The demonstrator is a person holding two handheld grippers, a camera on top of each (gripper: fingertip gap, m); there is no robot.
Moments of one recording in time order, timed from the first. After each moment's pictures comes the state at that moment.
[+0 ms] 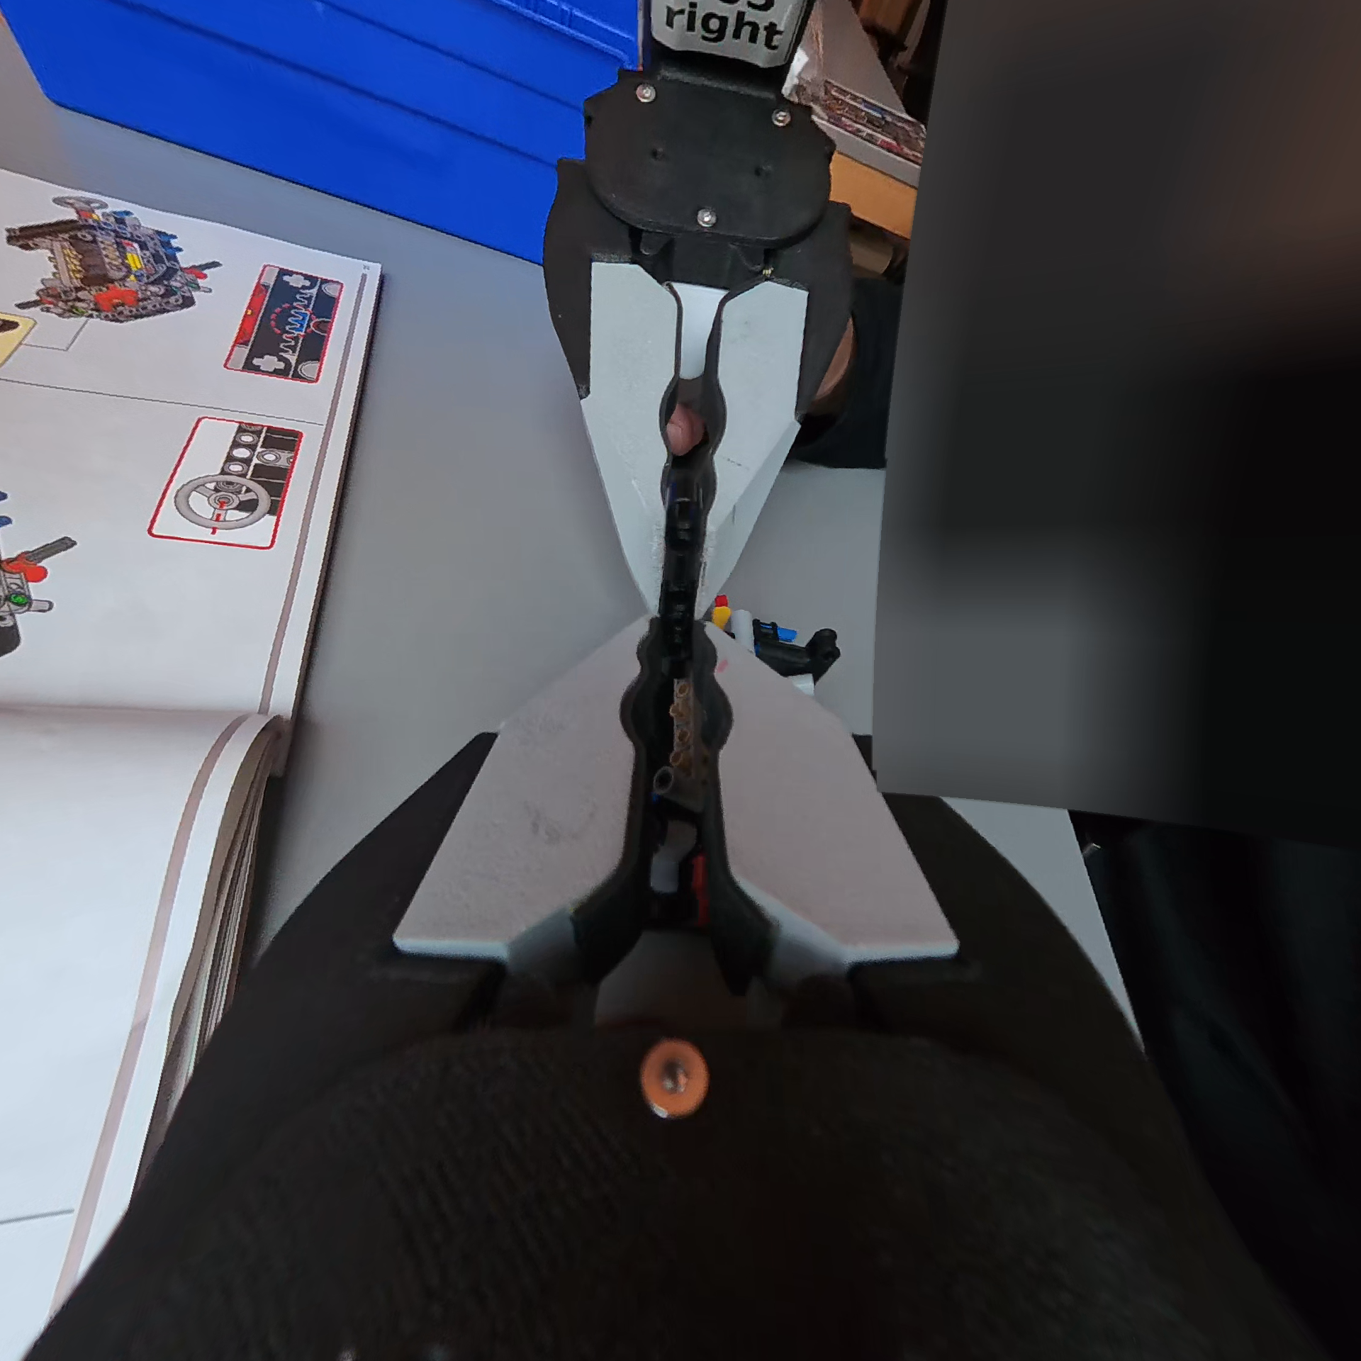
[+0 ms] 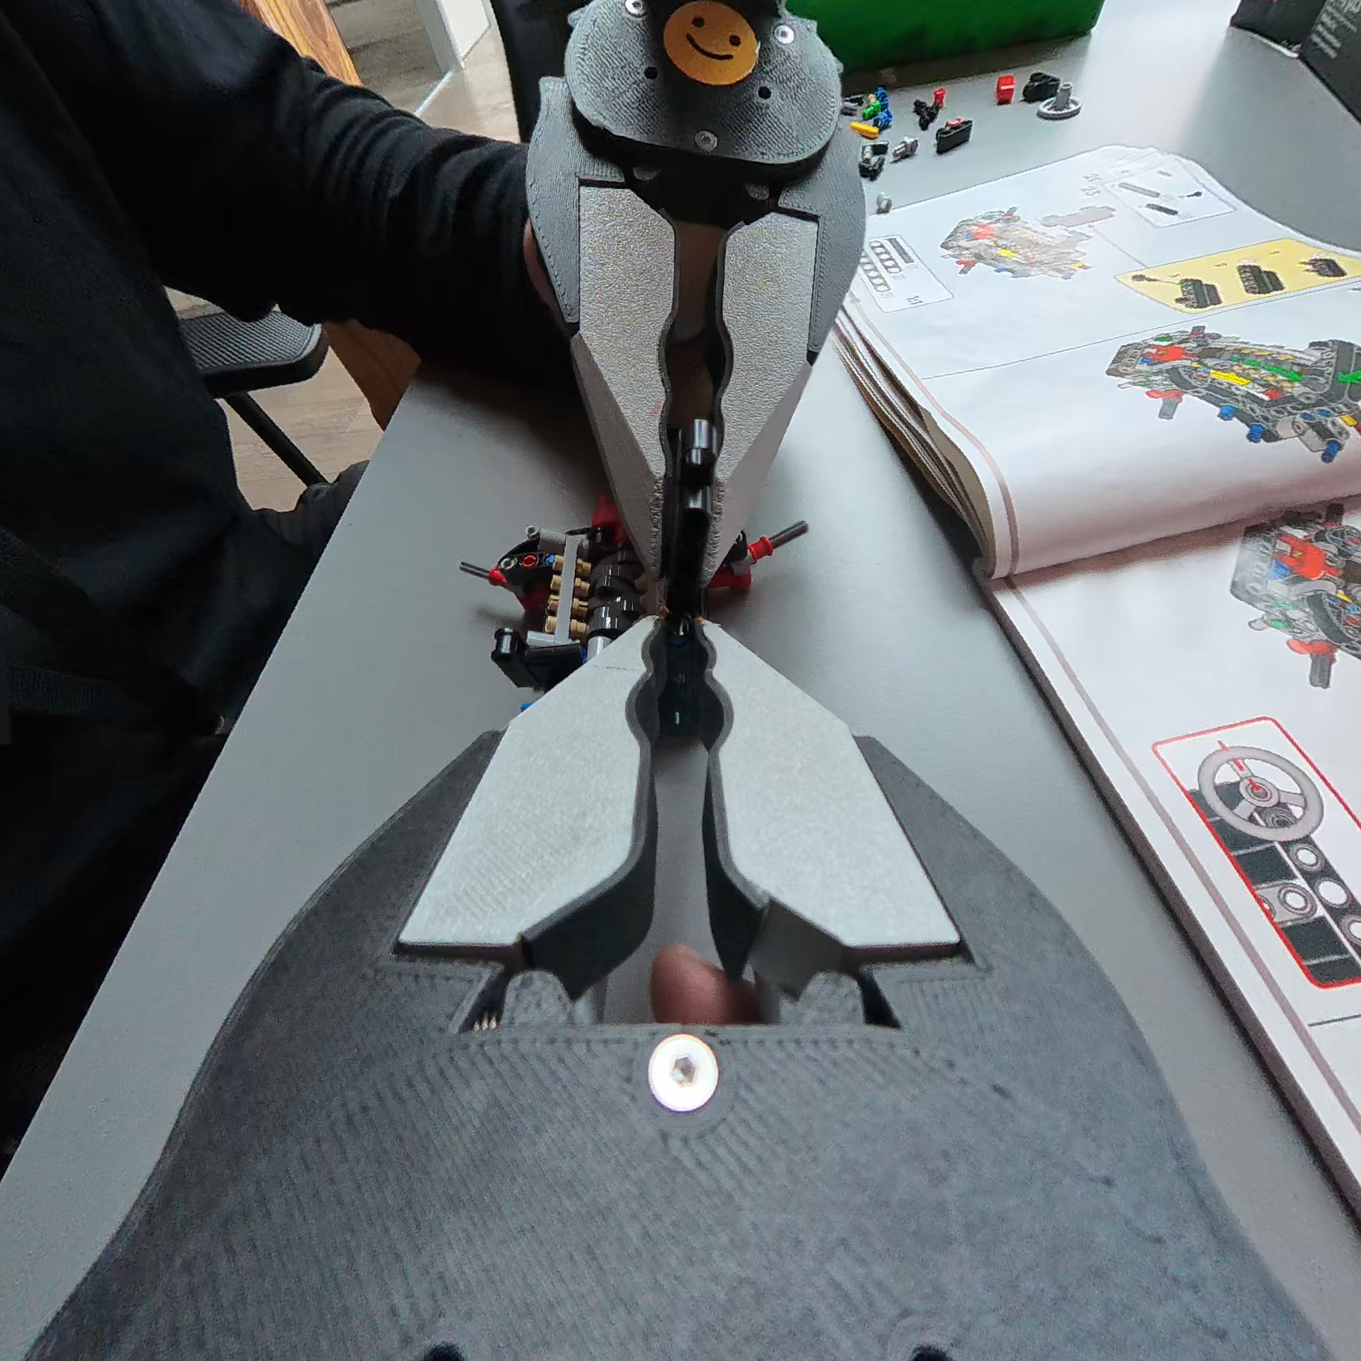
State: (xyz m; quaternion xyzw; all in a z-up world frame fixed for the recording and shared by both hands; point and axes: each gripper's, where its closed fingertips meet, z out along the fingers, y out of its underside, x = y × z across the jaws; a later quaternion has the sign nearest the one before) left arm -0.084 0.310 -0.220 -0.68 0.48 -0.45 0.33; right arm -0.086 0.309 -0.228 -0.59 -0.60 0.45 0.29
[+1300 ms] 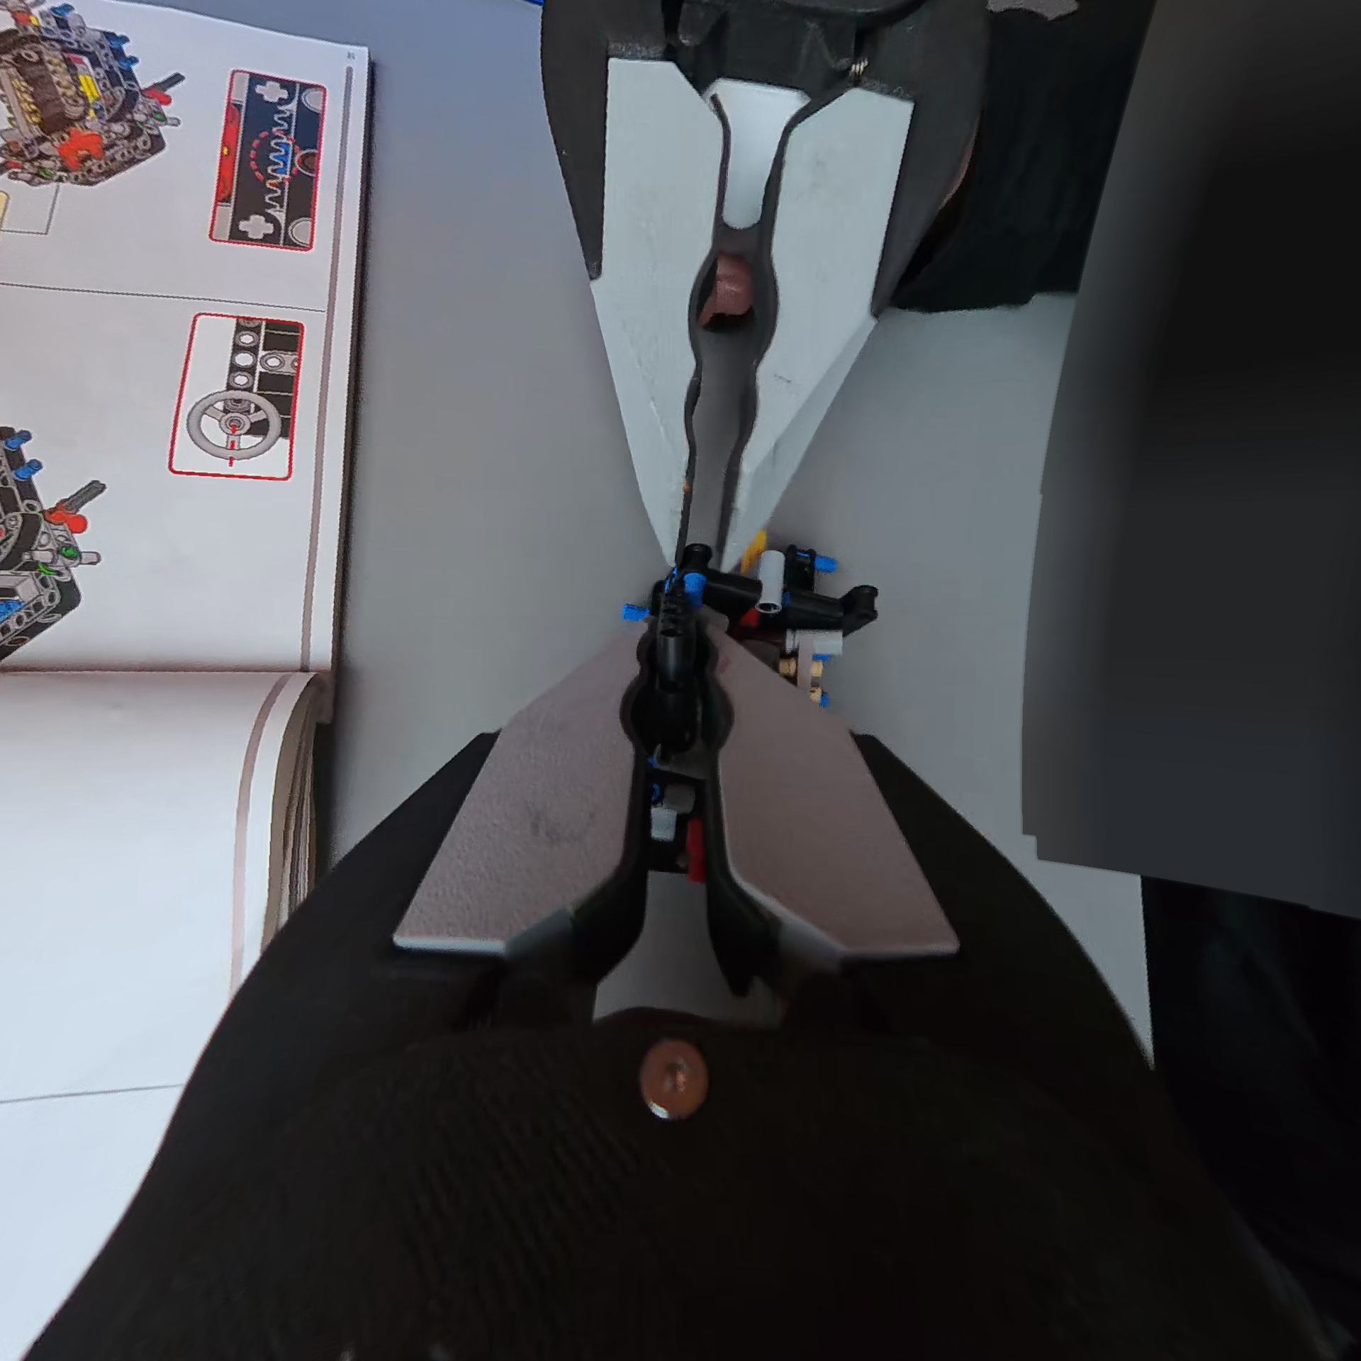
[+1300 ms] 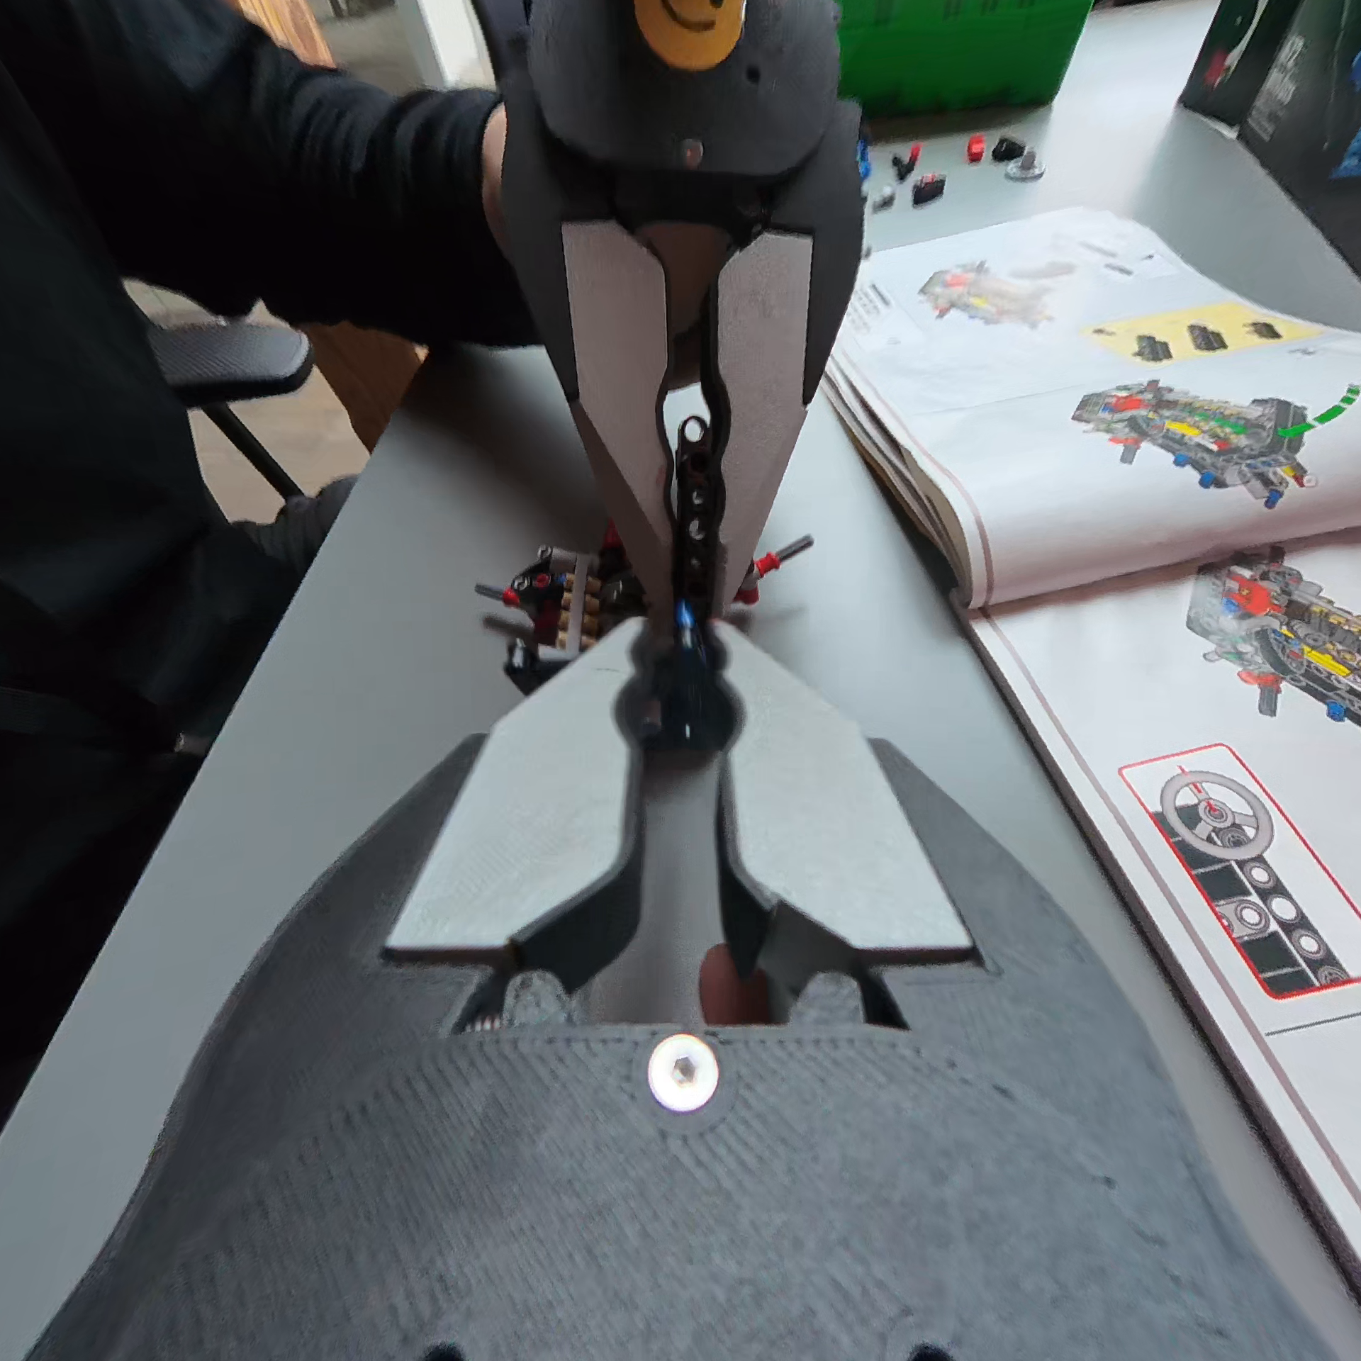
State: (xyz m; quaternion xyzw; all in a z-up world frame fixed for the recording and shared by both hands) left arm -0.088 0.312 -0.236 -0.73 0.54 -0.33 0.26; right arm -0.088 0.311 -0.221 -0.58 -0.60 0.44 0.32
